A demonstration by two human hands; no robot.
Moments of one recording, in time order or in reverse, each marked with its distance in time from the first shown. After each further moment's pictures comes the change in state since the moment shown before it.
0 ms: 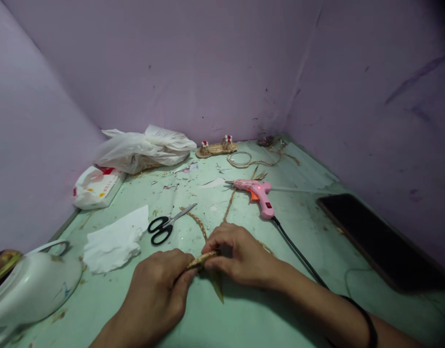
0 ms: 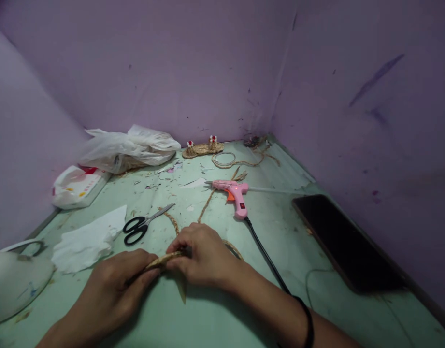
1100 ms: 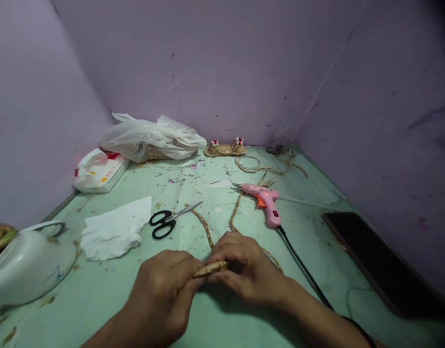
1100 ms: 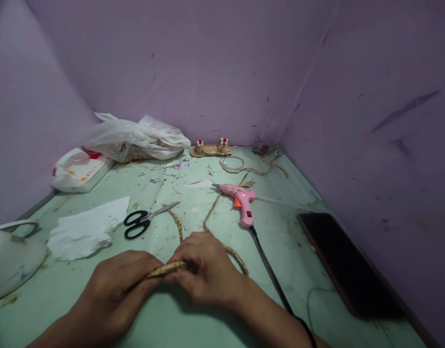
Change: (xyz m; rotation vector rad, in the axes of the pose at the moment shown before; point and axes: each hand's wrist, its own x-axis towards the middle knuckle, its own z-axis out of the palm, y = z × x) left_hand -0.007 -0.001 0.012 -0.217 0.158 0.108; right_hand -0.006 0.001 0.005 0.075 0.024 -0.206
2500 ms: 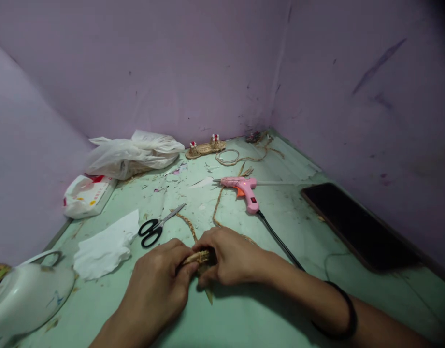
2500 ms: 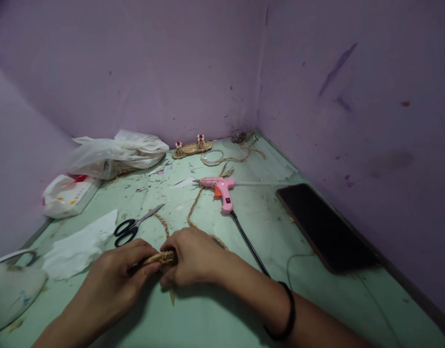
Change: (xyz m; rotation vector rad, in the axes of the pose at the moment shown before) left_hand 0.038 0.032 -0.004 0.140 -0.326 -0.358; right_hand 0.000 -0.005 -0.017 -0.116 -0.220 0.326
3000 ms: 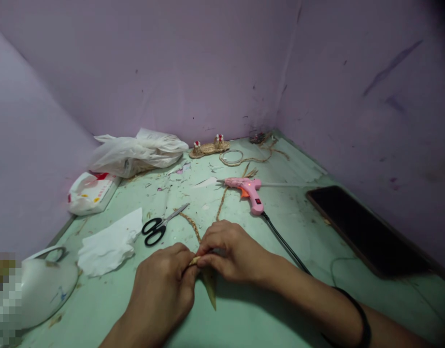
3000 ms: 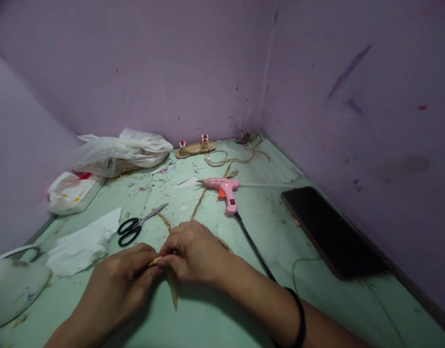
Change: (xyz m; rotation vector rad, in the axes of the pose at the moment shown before) left_hand -0.006 -0.004 0.006 0.094 0.040 -0.023; right_hand 0.002 0.004 0.002 0.020 0.250 -0.342
